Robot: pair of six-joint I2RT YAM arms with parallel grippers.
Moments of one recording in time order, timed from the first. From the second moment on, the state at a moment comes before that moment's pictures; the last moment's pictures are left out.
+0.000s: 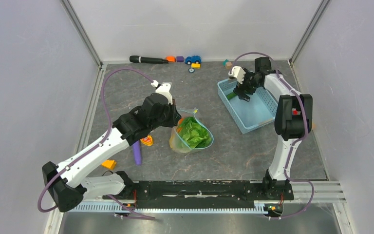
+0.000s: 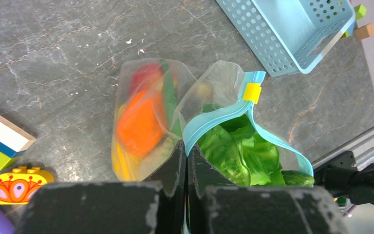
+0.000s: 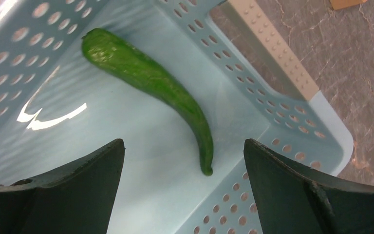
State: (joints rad) left arm -0.80 1.13 1.09 -0.56 -0.18 -0.56; right arm 0.03 2.01 1.56 -0.58 -0.43 -1.10
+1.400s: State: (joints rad) left arm -0.79 1.07 1.05 -0.59 -0.23 -0.49; right arm 0.03 1.87 1.43 -0.64 -0.30 -1.11
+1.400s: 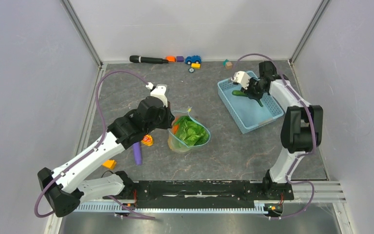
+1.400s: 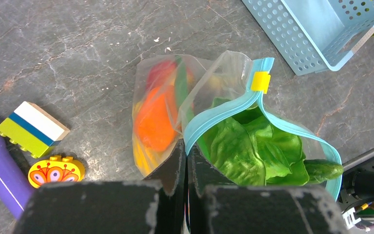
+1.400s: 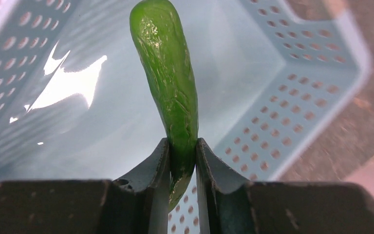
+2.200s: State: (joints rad) left arm -0.79 1.00 0.99 -0.54 -0.31 -0.57; right arm 0.63 1.18 1.13 -0.31 -0.27 -0.18
